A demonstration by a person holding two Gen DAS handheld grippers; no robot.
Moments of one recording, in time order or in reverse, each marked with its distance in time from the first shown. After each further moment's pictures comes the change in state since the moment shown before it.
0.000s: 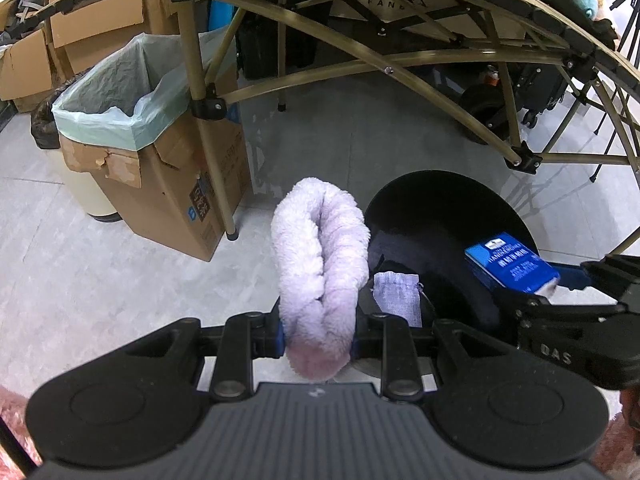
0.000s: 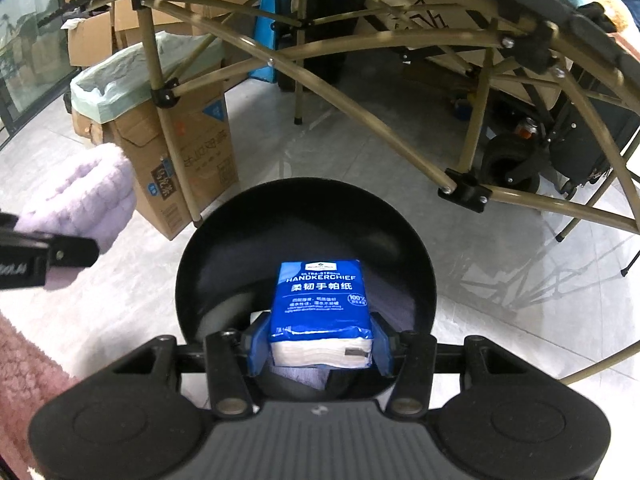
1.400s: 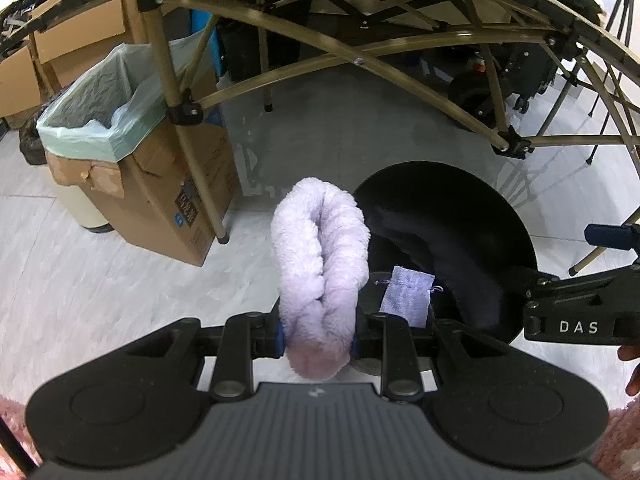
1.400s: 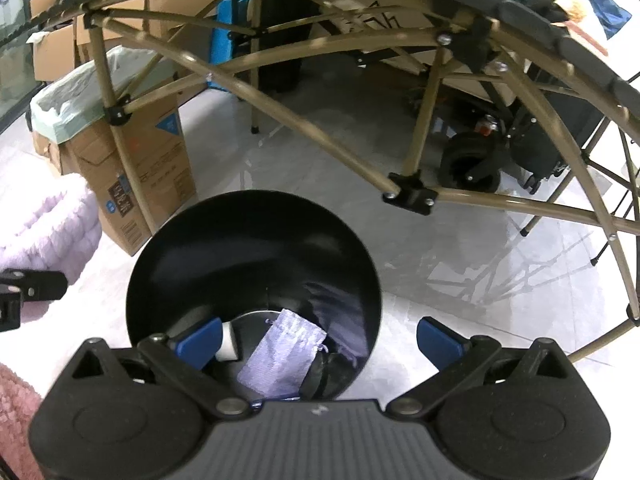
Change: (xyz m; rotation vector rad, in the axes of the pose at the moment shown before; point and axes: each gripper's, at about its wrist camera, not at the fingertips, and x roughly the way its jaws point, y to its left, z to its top) left arm 0.006 -0.022 0.001 0.064 0.005 0.005; right arm -0.005 -0.024 0.001 0.056 -0.027 -0.101
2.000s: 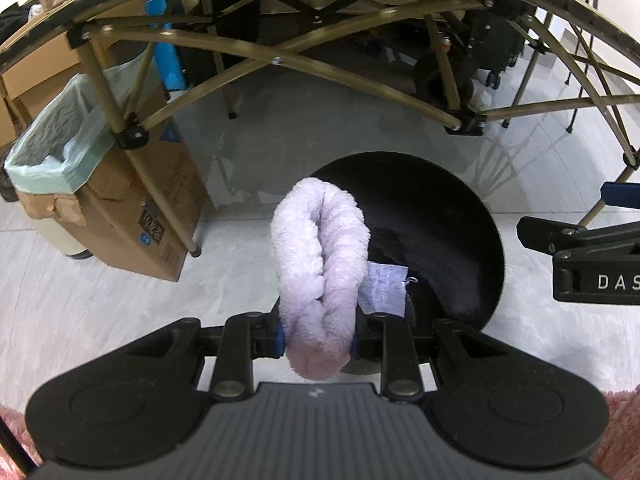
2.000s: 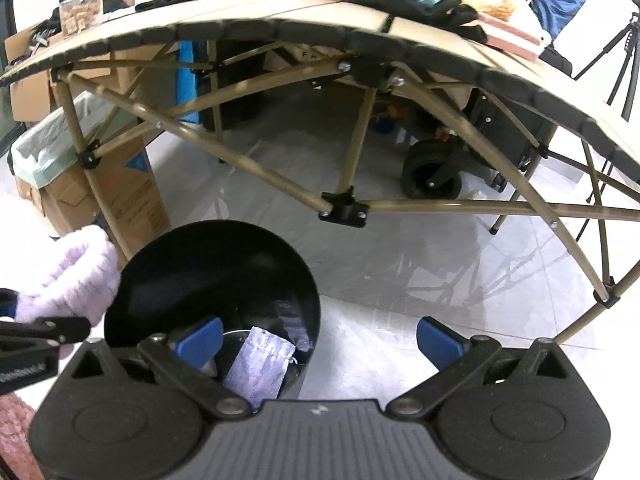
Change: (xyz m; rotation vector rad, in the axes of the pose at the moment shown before) left arm 0.007 -0.051 0.003 0.115 0.007 -0.019; right arm -0.029 -0.044 -0.005 0.095 -0.066 -0.038
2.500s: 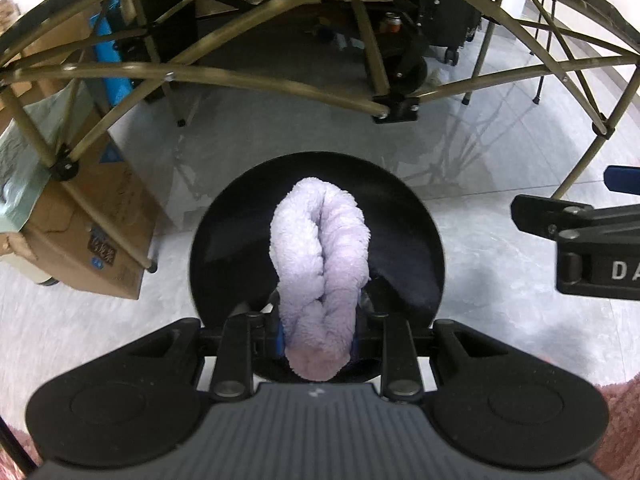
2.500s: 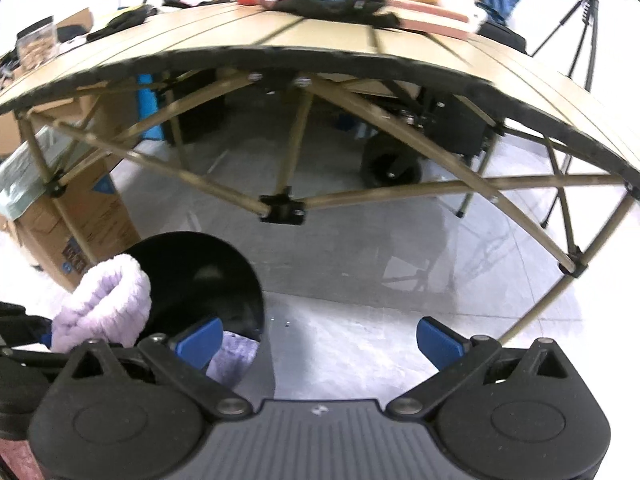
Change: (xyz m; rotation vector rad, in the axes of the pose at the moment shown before) left arm 0.018 -0.059 0.016 0.101 0.031 -0.058; right arm -0.012 -0.043 -0.008 0.117 -0.005 -0.059
